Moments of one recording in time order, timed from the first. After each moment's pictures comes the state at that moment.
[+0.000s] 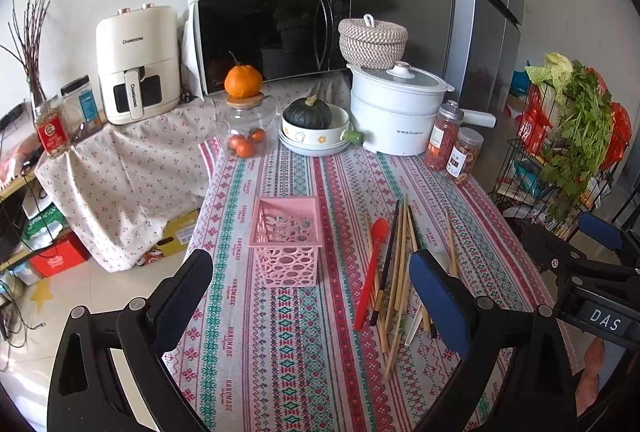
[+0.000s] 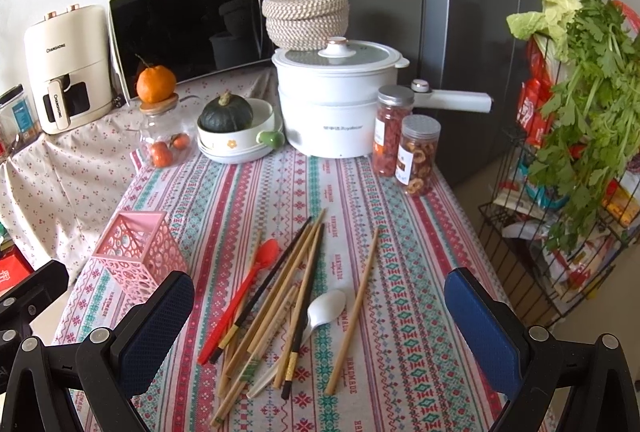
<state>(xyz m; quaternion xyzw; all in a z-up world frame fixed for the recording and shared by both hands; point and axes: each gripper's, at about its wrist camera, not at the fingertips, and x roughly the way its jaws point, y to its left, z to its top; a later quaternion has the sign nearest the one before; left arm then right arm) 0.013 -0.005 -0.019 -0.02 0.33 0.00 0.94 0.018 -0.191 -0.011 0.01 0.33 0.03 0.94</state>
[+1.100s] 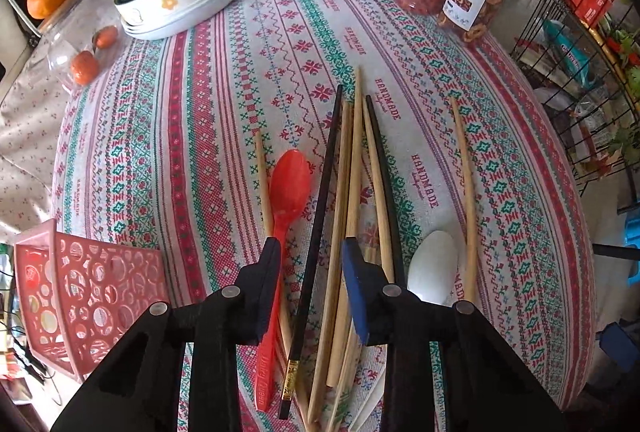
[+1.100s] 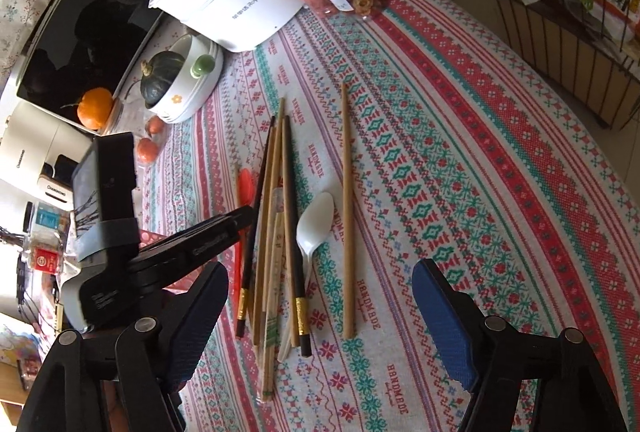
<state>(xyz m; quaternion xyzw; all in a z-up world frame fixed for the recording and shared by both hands) 0.221 -0.130 -0.164 0.07 0.59 -0.05 0.80 0.077 -0.311 -0.099 0.32 0.50 0.07 0.80</state>
